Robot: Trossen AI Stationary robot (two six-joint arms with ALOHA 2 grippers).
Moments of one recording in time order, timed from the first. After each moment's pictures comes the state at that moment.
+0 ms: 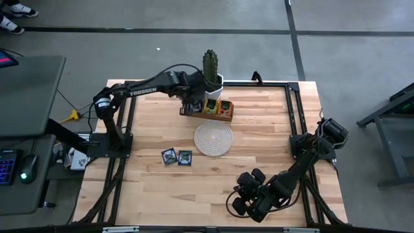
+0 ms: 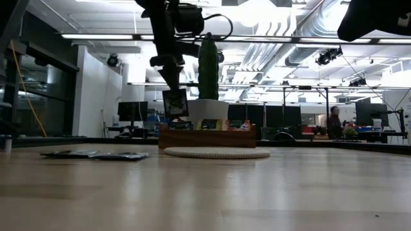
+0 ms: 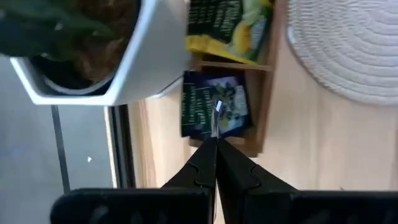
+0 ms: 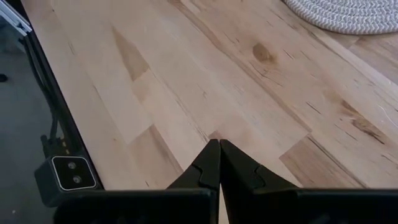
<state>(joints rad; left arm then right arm) 0.40 1.77 1.61 -1.02 -0.21 0.52 0.77 1.77 1.29 -0.65 0.57 1.39</state>
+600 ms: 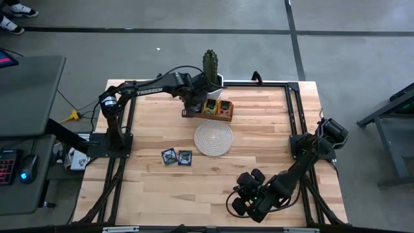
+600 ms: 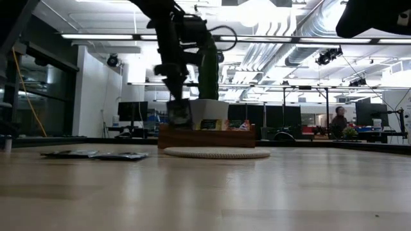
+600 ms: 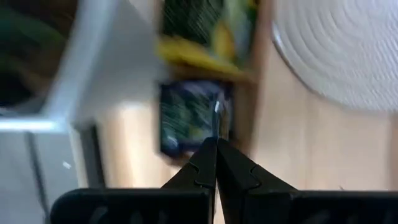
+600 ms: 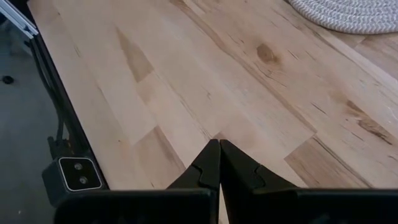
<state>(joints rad) 0.42 1.84 1.60 -1.01 -0.14 0.53 0.77 1.77 1.29 -0.64 0.57 1.39</state>
